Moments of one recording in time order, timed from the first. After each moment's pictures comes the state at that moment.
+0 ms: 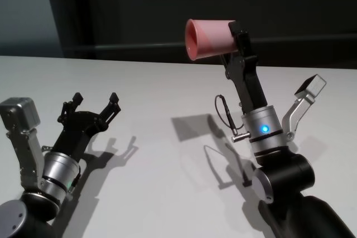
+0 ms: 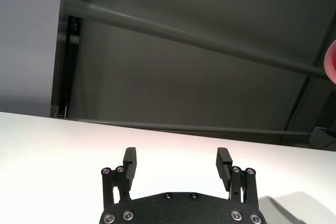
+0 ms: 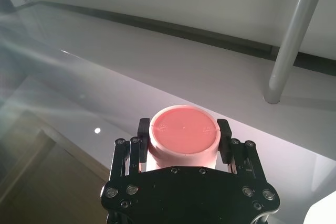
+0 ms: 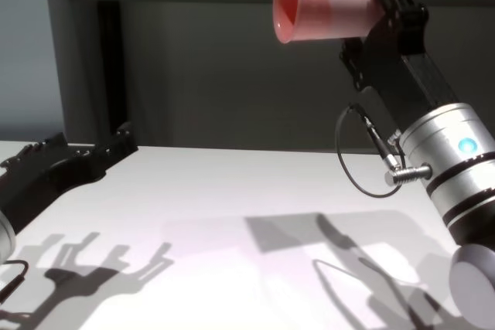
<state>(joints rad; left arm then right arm) 0.01 0.31 0.26 -1.56 -0.50 -0.14 -0.07 0.34 -0.03 -0.28 -1.12 1.59 0.12 0.76</state>
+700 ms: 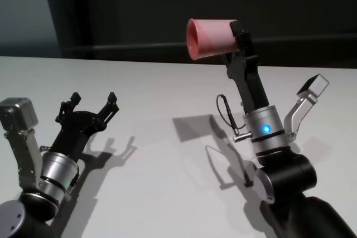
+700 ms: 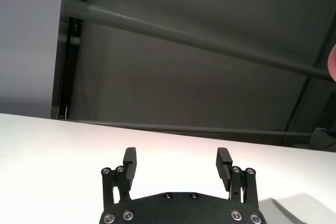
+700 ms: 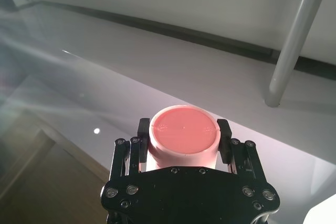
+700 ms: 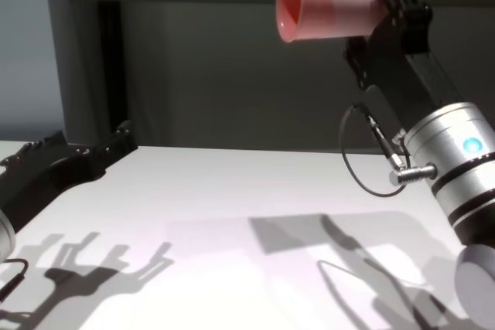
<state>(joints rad) 0.01 0.31 0.26 -1.56 -0.50 -0.15 -0.06 0.33 -0.01 -0.28 -1.14 1.58 0.10 0.75</state>
